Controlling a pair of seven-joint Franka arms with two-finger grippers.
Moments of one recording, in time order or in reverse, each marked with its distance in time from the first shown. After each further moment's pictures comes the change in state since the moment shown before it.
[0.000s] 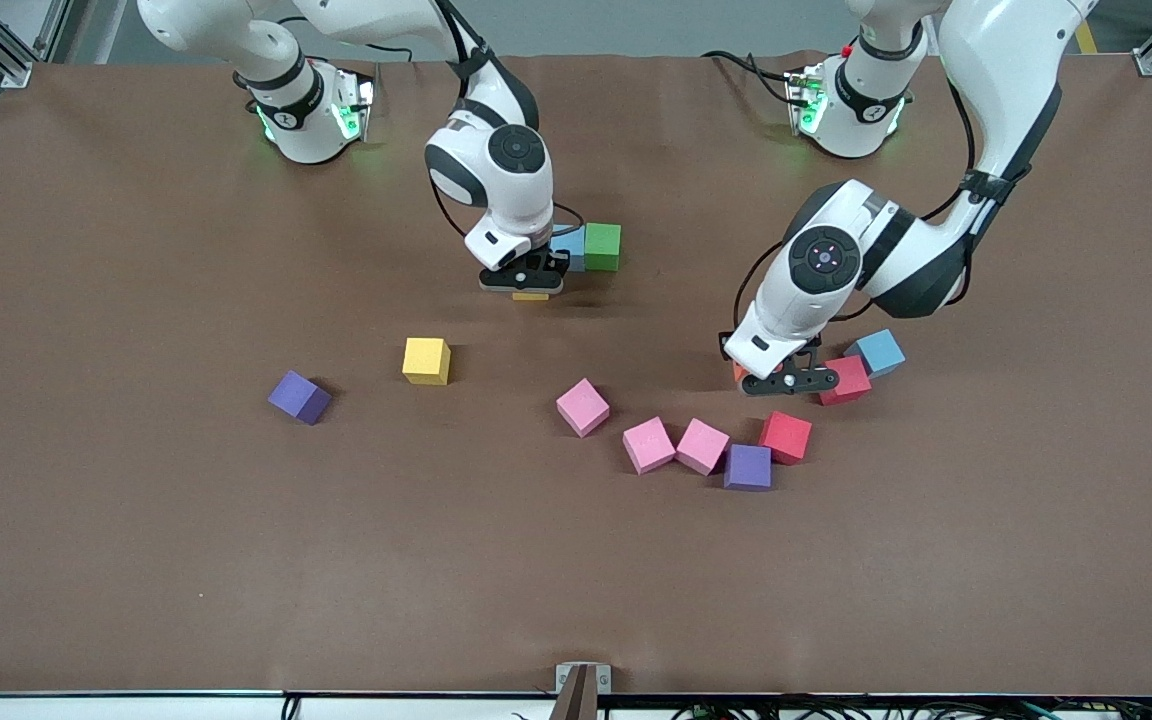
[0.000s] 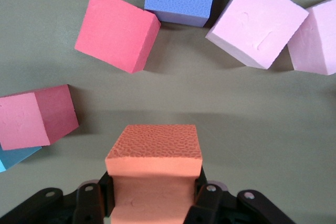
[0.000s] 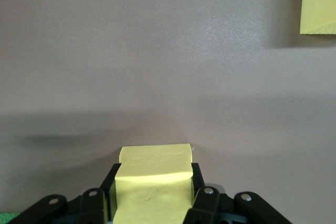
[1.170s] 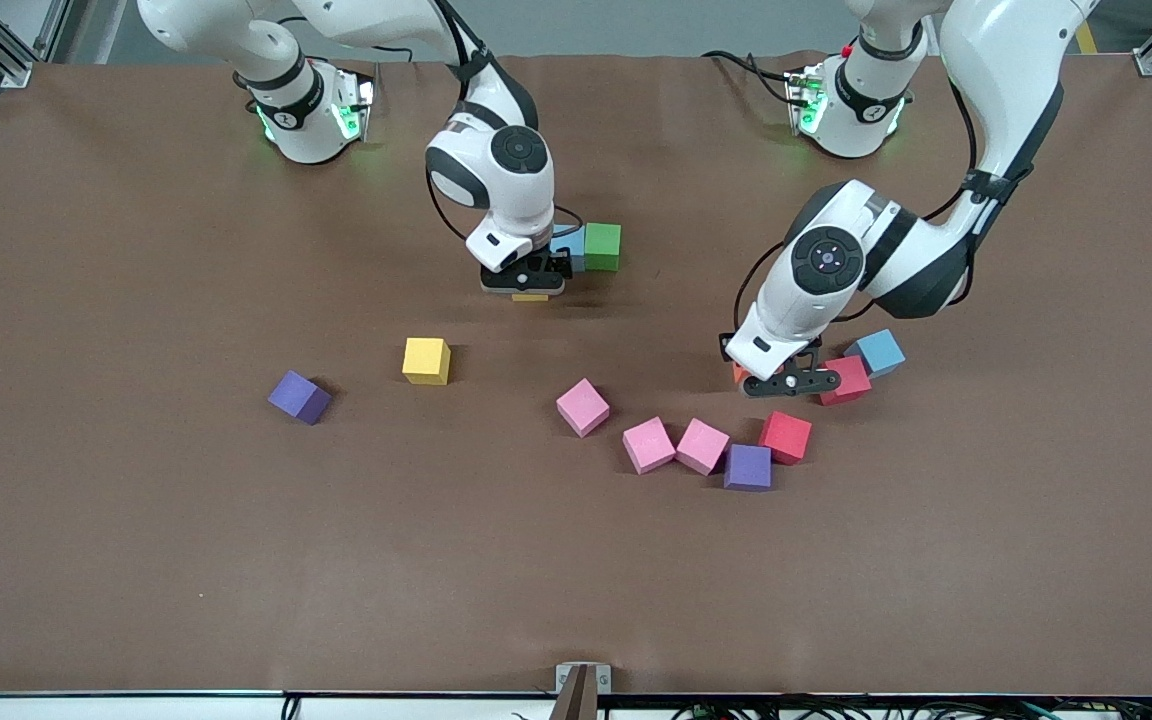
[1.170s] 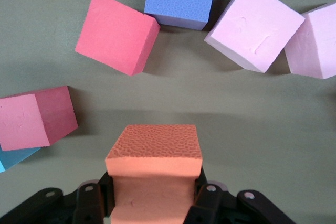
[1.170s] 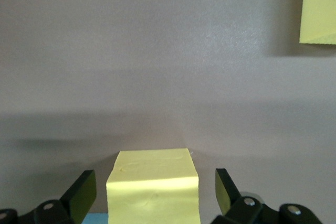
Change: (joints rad) left arm 0.001 0.000 0.000 0.007 -0.007 0.000 0.000; right arm 0.000 0.010 -0.007 0.007 -0.034 0.004 0.000
